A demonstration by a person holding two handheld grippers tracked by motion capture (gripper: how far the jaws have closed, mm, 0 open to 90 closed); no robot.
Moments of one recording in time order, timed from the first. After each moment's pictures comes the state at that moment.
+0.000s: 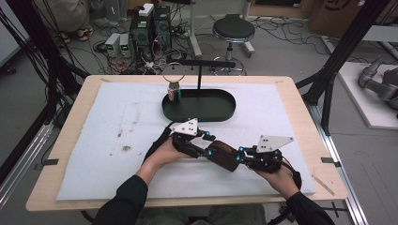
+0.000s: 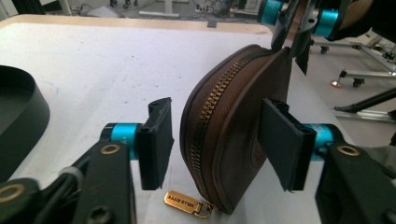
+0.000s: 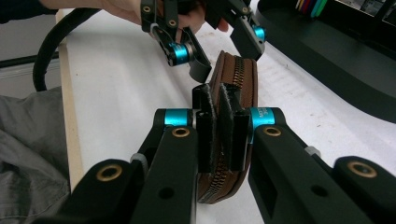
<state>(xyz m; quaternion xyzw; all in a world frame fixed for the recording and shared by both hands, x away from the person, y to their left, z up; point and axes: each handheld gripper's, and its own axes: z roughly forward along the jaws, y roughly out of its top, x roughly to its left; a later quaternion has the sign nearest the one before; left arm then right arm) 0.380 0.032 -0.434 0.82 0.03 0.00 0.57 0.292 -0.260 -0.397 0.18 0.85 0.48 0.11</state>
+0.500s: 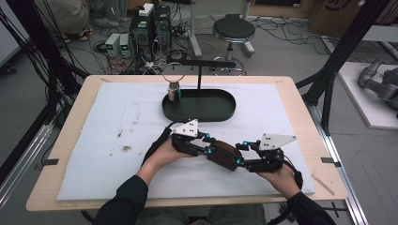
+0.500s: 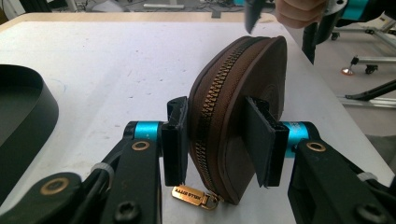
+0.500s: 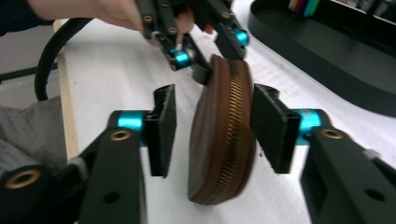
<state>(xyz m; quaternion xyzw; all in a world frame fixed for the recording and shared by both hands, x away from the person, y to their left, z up) 0.376 0.032 -0.430 0.83 0.02 0.02 0.55 0.295 -0.267 -0.398 0.21 0.84 0.49 0.11</state>
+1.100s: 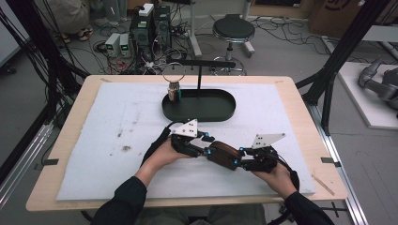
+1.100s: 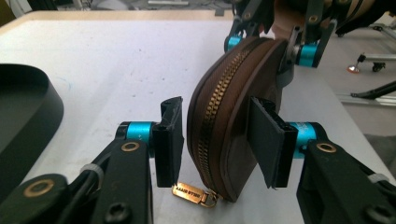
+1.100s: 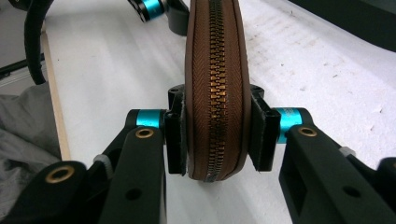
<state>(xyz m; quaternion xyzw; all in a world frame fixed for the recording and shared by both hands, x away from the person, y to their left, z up) 0.371 0.035 -0.423 0.83 0.03 0.03 0.55 0.307 -0.259 -0.418 0.24 0.86 0.44 0.06</state>
